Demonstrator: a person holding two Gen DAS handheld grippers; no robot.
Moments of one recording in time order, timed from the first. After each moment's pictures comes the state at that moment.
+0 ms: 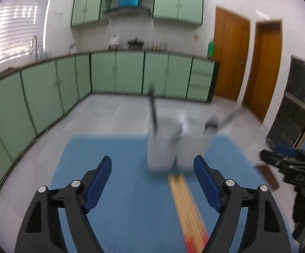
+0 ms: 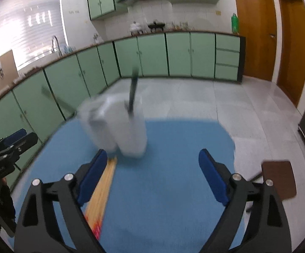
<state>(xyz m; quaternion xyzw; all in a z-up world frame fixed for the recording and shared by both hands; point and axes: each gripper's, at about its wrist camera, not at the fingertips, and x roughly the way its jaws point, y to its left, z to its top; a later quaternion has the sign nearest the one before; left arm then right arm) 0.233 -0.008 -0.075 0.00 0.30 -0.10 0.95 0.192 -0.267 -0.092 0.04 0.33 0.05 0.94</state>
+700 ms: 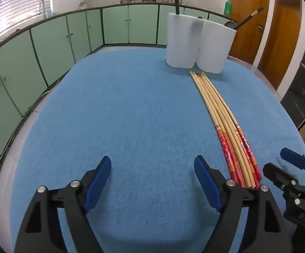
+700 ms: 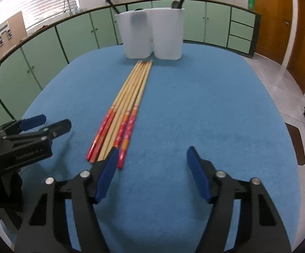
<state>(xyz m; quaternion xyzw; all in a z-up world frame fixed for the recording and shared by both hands) 0.171 0.007 -0.192 0.00 0.43 -0.06 0.90 0.098 -0.191 -0.193 0.00 0.43 0.09 0.90</state>
